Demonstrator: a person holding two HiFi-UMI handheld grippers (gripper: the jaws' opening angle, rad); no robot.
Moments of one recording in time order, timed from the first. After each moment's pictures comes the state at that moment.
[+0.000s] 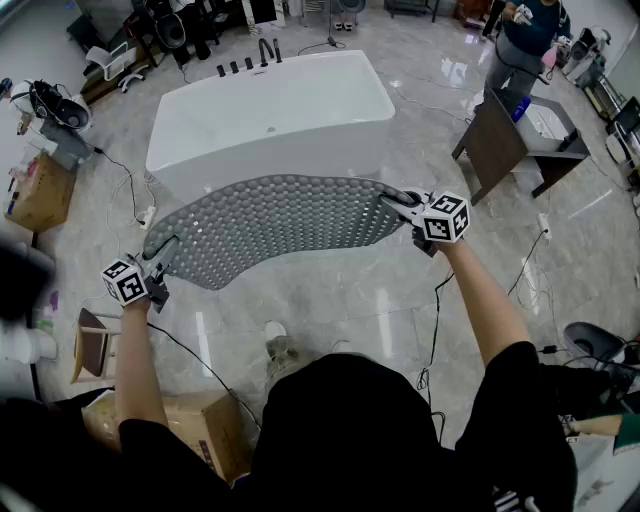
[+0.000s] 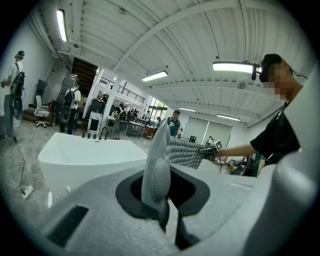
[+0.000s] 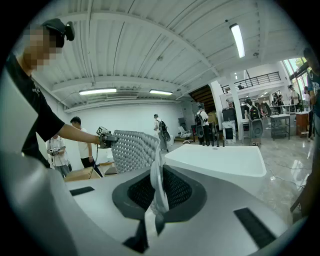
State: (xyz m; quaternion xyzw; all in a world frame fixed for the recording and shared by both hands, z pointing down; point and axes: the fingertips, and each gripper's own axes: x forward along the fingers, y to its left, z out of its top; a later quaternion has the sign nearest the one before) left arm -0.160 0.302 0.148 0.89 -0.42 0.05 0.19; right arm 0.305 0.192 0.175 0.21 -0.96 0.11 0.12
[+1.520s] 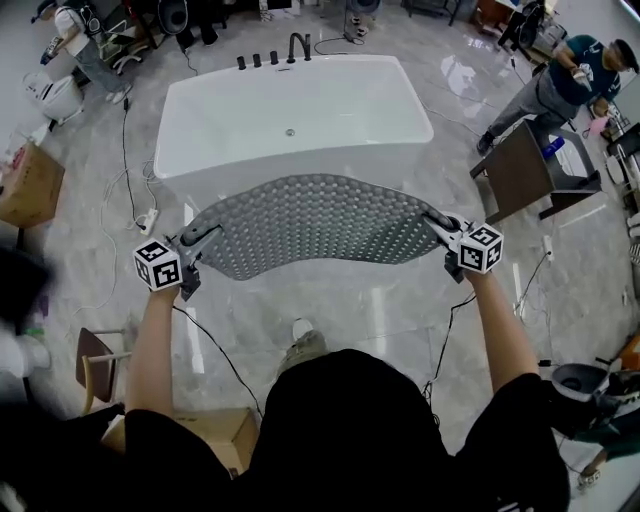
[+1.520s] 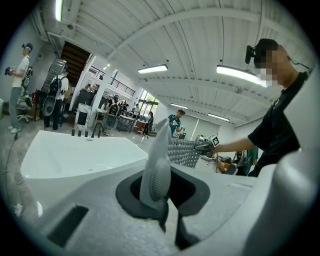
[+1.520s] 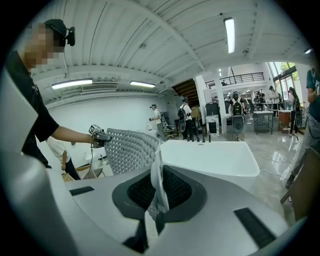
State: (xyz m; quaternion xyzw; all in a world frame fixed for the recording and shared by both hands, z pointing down) left arm -0.273 0.104 0.188 0.92 -0.33 0.07 0.20; right arm 0.185 0.045 0.195 0.31 -0.93 0.15 0.16
